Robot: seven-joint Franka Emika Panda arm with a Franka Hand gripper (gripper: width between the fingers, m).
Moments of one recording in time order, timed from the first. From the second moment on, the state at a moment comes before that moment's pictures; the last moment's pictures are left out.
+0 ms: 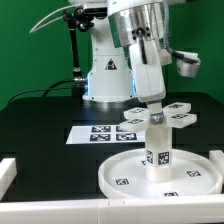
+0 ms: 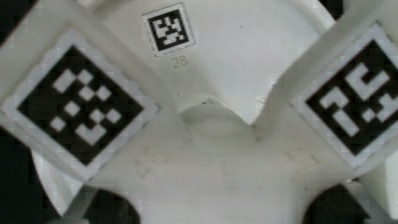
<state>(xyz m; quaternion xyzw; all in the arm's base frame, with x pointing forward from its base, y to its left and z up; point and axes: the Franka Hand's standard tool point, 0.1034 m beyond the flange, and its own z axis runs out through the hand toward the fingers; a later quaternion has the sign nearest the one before) 0.559 0.036 0.104 -0.62 0.78 0.03 0.10</state>
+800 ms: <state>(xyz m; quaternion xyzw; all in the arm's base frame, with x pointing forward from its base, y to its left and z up) 0.567 0.039 0.137 -0.62 0.77 0.03 0.14</state>
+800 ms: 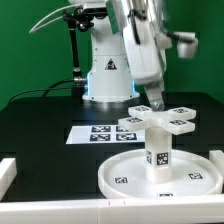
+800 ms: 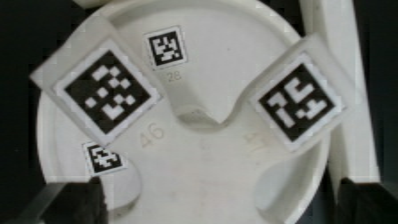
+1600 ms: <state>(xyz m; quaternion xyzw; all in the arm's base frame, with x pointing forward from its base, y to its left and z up) 0.568 0.043 0.133 -0.84 0.53 -0.01 0.12</state>
